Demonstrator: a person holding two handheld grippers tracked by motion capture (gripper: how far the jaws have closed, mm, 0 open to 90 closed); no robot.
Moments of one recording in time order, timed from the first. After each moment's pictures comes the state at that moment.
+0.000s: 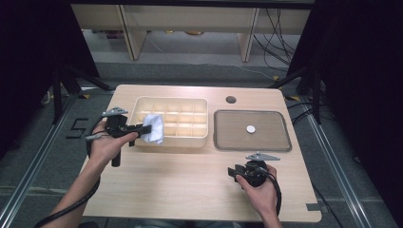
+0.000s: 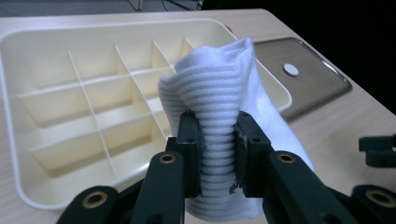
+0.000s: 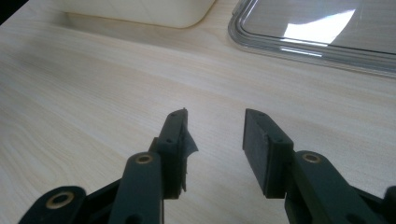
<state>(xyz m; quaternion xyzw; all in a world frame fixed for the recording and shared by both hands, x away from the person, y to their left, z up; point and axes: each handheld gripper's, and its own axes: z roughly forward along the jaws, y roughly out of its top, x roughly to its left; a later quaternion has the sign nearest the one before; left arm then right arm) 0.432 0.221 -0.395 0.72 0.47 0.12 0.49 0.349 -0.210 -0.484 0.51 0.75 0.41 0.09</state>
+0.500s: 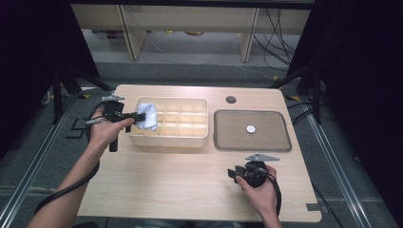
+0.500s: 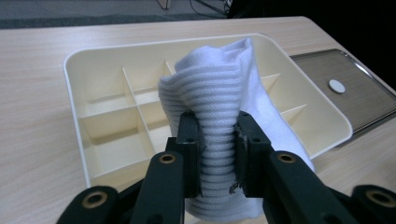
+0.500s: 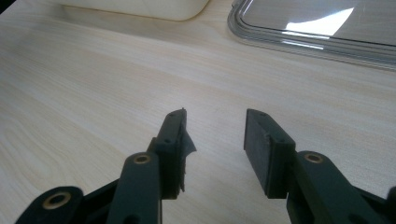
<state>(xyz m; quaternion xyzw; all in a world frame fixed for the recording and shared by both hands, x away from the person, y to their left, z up) 0.477 0.238 -0.399 0.73 0.51 0.13 0.45 0.349 -0.210 -0.487 0.51 0.76 0.40 0.09</state>
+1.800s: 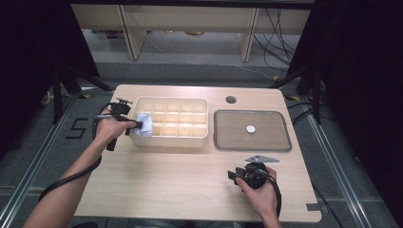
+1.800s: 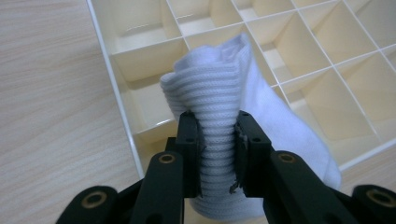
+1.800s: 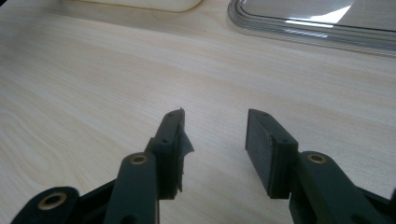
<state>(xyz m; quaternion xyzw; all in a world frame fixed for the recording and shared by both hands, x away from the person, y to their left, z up) 0.507 0.240 -0.428 0.78 0.53 0.12 0.30 0.346 -0.211 -0.491 0.52 0.76 0.39 0.08</state>
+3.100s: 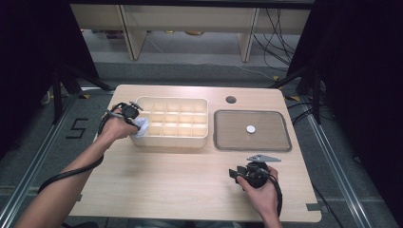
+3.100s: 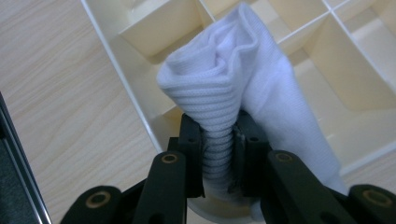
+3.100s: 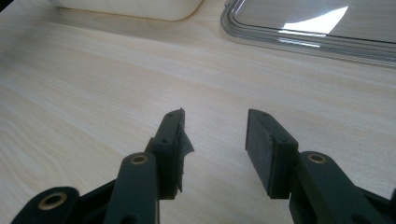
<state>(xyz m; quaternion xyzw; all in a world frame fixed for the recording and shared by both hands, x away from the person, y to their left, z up) 0.514 0.220 -0.435 0.86 0.46 0.17 0.14 0.346 -0.213 -0.487 0.52 0.75 0.39 0.08</state>
